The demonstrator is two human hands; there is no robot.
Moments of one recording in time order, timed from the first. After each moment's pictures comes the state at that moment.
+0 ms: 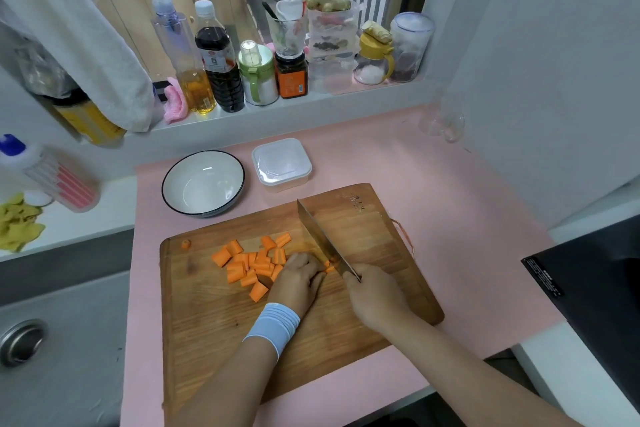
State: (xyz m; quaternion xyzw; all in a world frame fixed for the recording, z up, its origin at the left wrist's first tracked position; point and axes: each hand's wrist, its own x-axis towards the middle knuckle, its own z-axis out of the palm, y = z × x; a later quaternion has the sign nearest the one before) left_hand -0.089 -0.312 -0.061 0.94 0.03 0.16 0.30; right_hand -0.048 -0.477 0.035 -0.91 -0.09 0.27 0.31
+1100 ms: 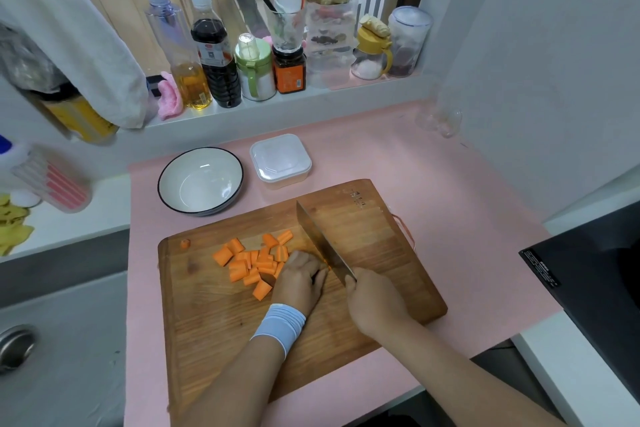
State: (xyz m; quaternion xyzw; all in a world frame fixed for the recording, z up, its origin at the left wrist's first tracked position) left_hand -0.090 -0.312 -0.064 0.93 0.05 0.17 0.33; right_hand -0.068 -0.468 0.039 -0.93 -0.11 0.25 0.24
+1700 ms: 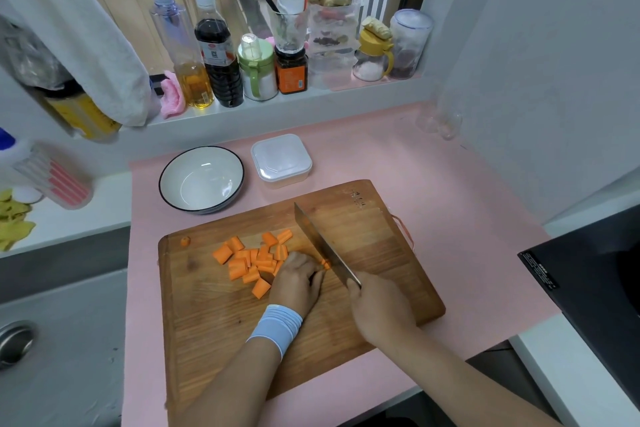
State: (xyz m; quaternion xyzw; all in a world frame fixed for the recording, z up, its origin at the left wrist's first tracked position) left_hand -0.096 -0.310 -0.063 0.93 0.04 0.19 0.31; right_hand -0.077 -0.478 0.042 -0.95 -0.13 0.20 0.22
